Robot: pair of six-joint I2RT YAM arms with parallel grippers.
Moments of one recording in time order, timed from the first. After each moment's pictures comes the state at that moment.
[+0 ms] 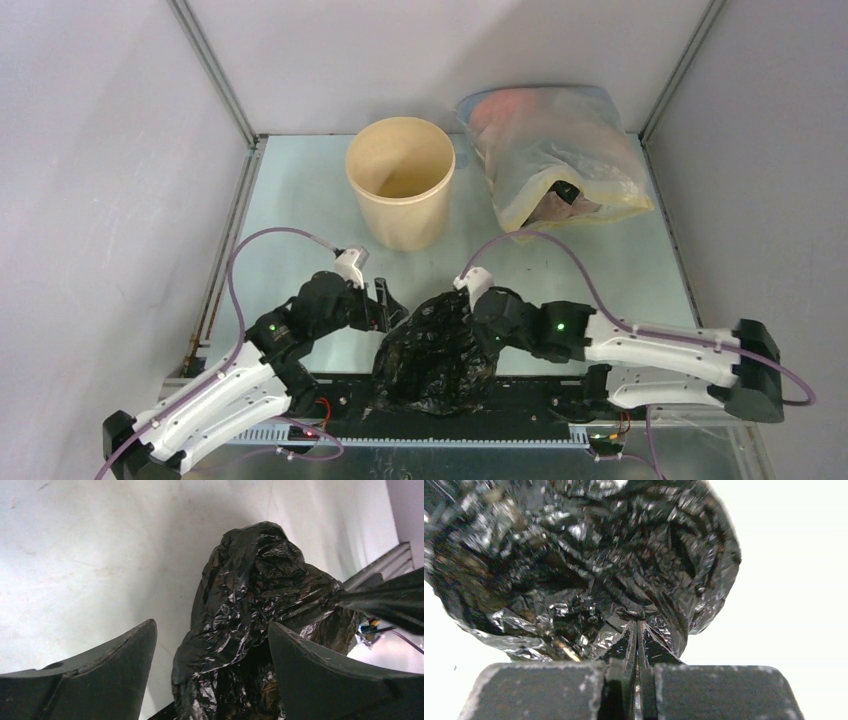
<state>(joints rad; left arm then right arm) -0.76 0.61 0.48 -0.44 0.02 -0.61 1.25 1.10 0.76 -0.57 0.24 0.45</state>
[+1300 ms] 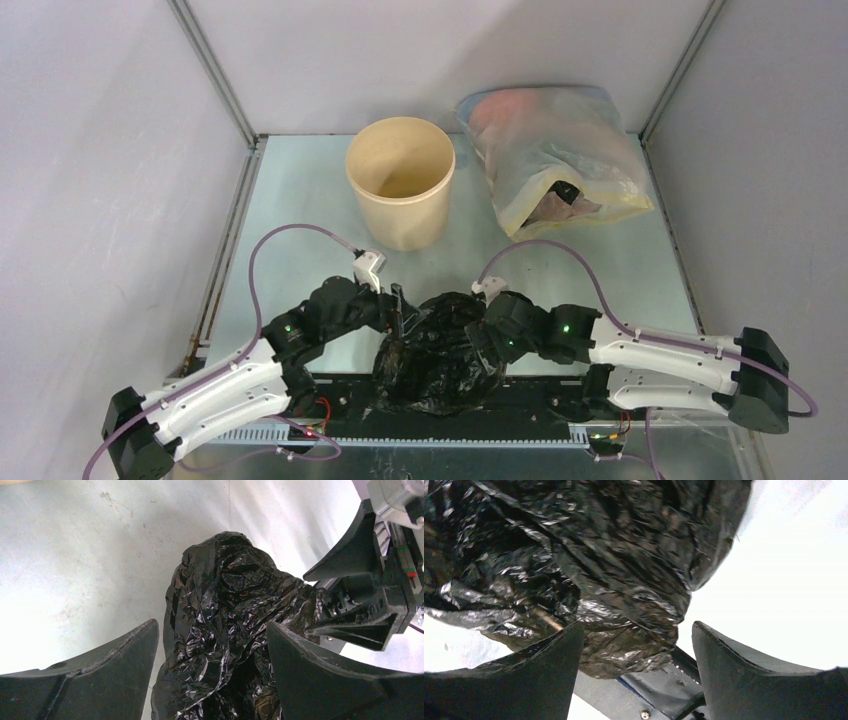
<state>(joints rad) -0.87 0.68 0.41 -0.16 0.04 -0.55 1.18 1.02 0.67 -0.64 0.11 0.55</state>
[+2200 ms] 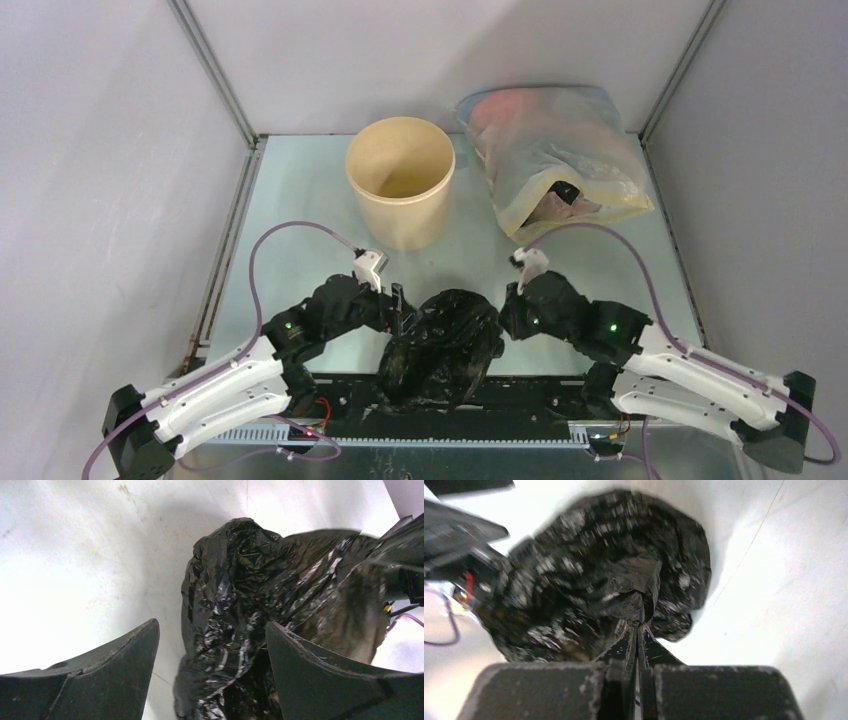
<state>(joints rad) -0.87 0.70 0.43 -0.22 0.00 -0.53 1.06 0.78 0.64 -0.62 0.17 0.65</state>
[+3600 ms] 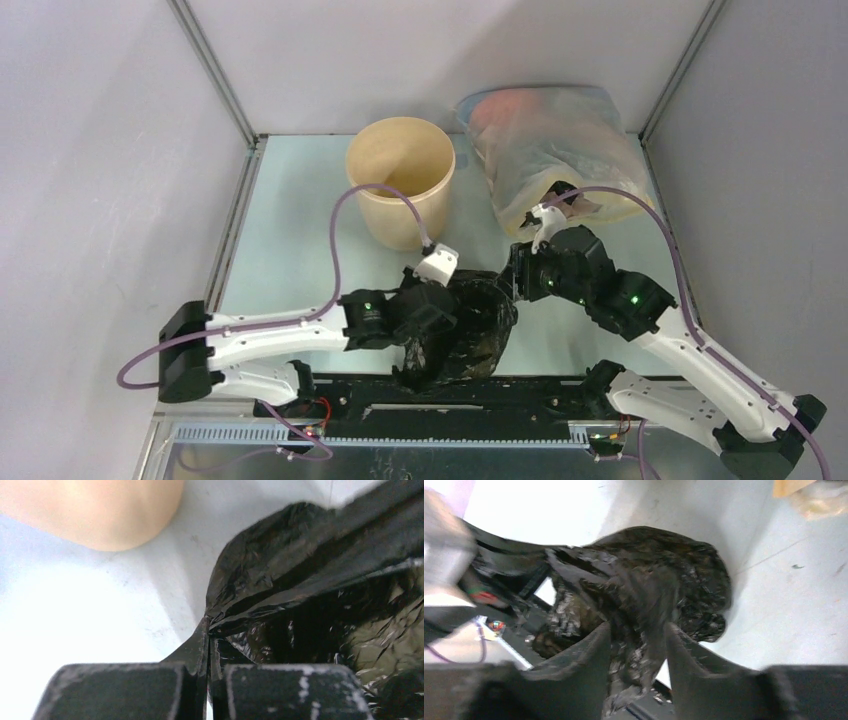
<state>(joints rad) -1.28 1.27 0.87 -0.42 -0.74 -0.40 0.78 0.84 0.92 -0.67 -0.02 0.48</state>
